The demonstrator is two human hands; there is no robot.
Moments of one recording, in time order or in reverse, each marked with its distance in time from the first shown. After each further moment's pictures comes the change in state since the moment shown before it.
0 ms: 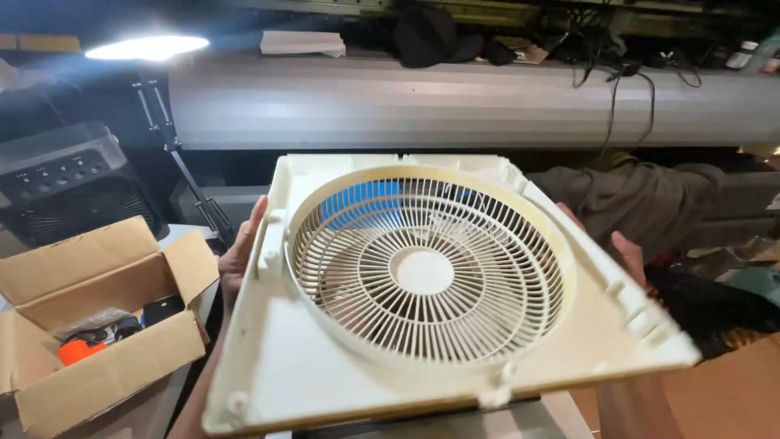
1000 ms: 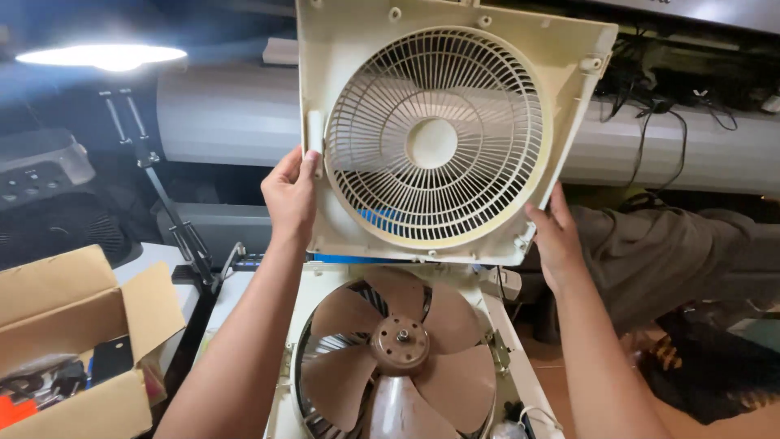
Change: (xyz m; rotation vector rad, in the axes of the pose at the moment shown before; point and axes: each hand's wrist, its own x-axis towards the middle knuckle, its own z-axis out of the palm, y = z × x) left_hand 0.169 -0.083 0.092 0.145 0.361 -0.016; right_hand 0.166 0.051 0.018 -1.052 0.564 -0.102
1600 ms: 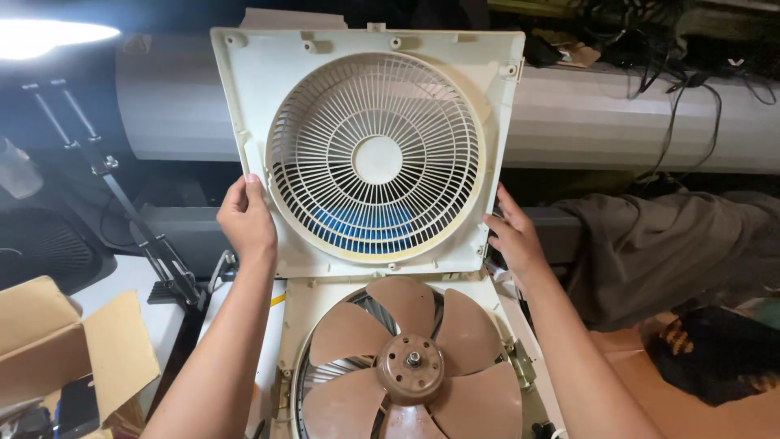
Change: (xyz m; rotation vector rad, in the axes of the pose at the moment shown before) left_hand 0.037 -0.099 -0.074 0.329 0.239 0.055; right_hand 0.029 0.069 0.068 0.032 -0.182 0.215
